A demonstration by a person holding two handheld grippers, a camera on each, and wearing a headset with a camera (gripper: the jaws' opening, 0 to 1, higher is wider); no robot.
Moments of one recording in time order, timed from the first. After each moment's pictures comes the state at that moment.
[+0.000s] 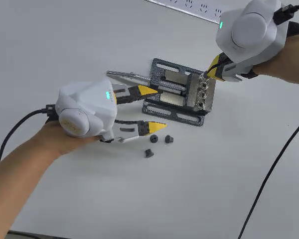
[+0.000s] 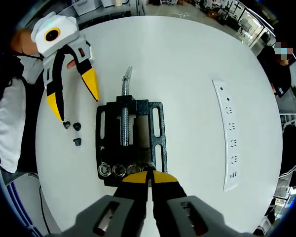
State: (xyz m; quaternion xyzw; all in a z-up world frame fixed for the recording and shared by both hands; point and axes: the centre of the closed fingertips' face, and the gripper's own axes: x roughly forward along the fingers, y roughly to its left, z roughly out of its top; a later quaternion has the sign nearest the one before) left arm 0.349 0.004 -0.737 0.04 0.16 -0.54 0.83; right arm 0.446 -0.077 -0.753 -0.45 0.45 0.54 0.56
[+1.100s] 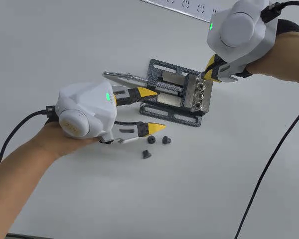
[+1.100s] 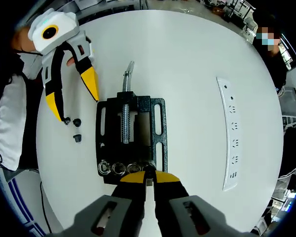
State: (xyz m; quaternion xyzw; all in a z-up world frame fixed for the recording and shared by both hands) left arm 0.350 -0.002 -0.736 0.03 0.16 -0.54 0.83; right arm 0.447 -0.078 -0.757 -0.46 0.47 0.53 0.54
